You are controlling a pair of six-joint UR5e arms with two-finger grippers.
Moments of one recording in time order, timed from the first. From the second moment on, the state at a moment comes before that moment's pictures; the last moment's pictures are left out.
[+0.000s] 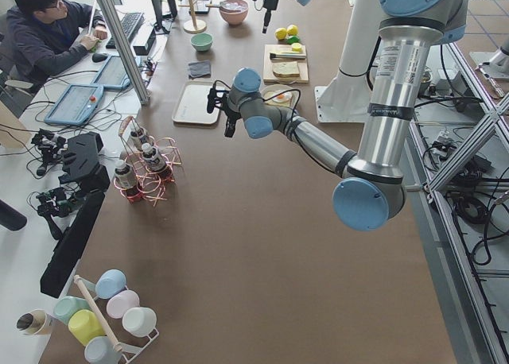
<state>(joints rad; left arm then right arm) -0.85 -1.77 -1.90 -2.16 -2.02 -1.16 0.68 -1.78 2.08 -0.81 1.94 1.29</state>
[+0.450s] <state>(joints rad) -0.78 -1.83 -1.89 -2.16 -1.96 -1.21 0.36 -1.81 2.13 -0.81 1.67 1.42</state>
